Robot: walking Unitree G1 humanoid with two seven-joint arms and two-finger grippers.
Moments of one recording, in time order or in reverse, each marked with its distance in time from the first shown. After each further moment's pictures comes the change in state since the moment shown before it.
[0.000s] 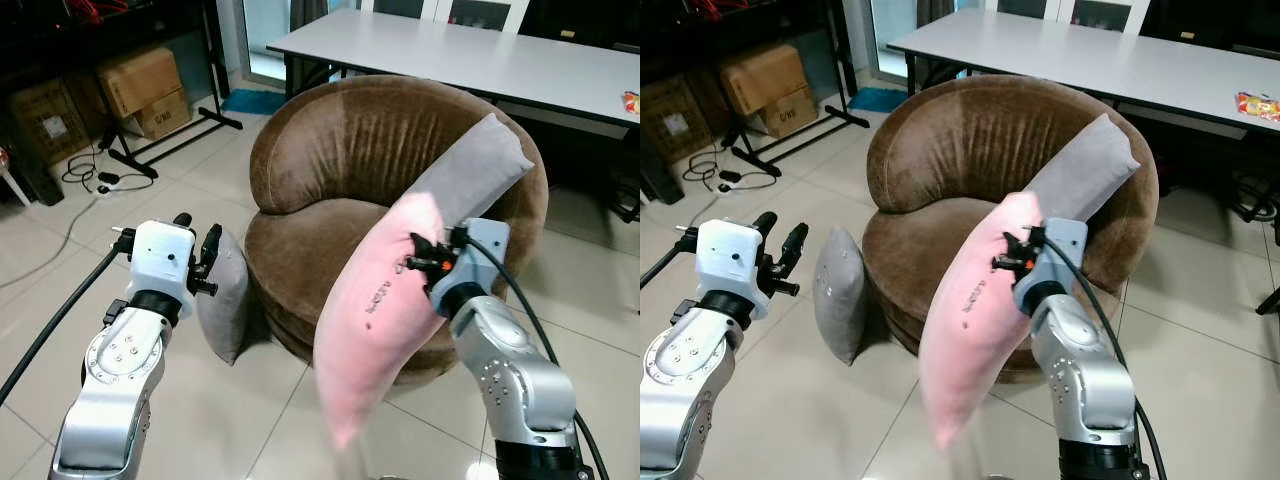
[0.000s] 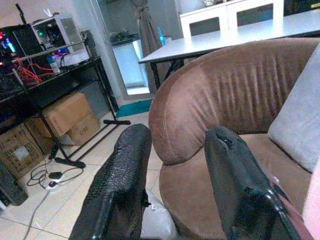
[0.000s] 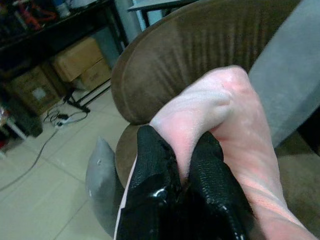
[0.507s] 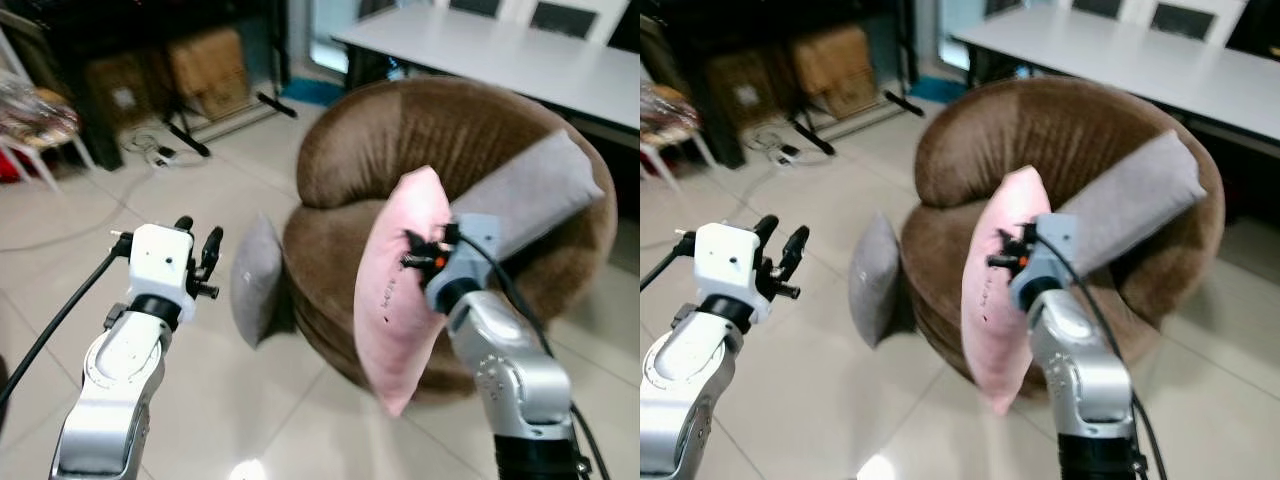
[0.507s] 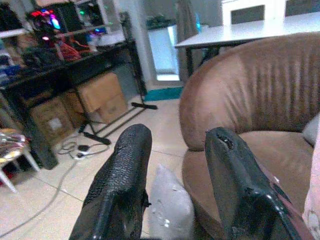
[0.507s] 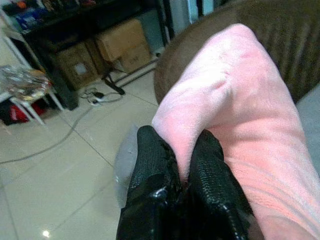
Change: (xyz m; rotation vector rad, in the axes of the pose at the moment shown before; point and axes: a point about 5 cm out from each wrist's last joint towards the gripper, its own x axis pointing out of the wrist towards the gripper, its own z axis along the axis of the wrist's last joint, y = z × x) left arm -0.003 0.000 -0.003 -0.021 0.005 -0.008; right arm 0.004 0.004 0.002 -0.031 -0.001 0.028
